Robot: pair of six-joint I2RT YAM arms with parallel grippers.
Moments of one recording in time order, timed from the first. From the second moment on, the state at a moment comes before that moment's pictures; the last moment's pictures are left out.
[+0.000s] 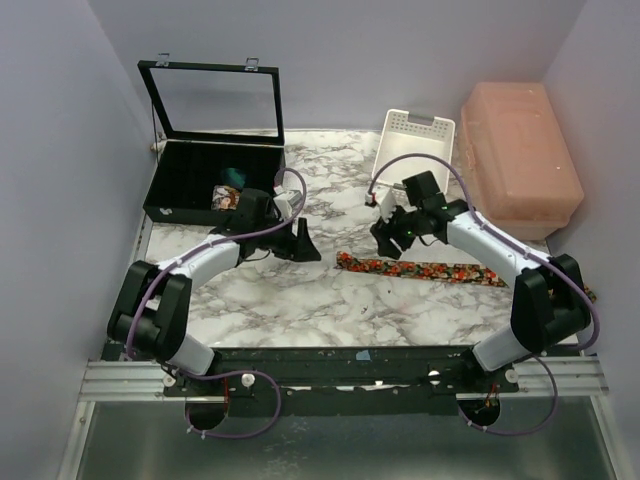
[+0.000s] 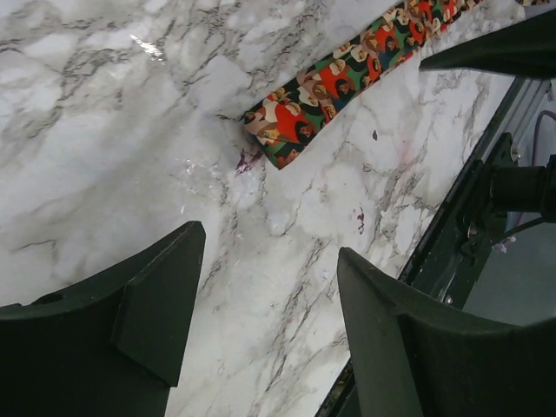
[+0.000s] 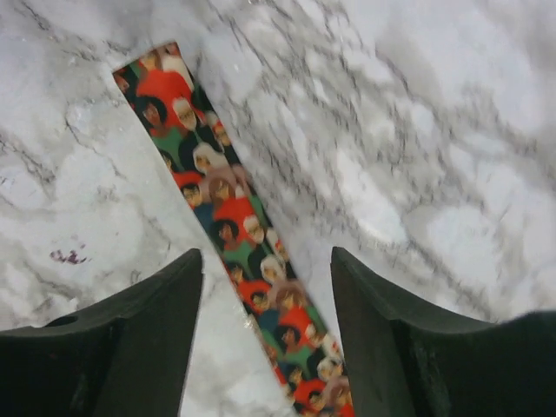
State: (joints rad) left arm -0.34 1.47 0.81 -0.08 0.72 -0.27; right arm 0.47 1.55 1.07 -0.48 -0.38 -0.53
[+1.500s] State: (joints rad) left arm -0.49 1.84 0.97 0.13 0.87 -0.38; right arm 0.34 1.80 1.08 -0.58 -0.59 -0.24
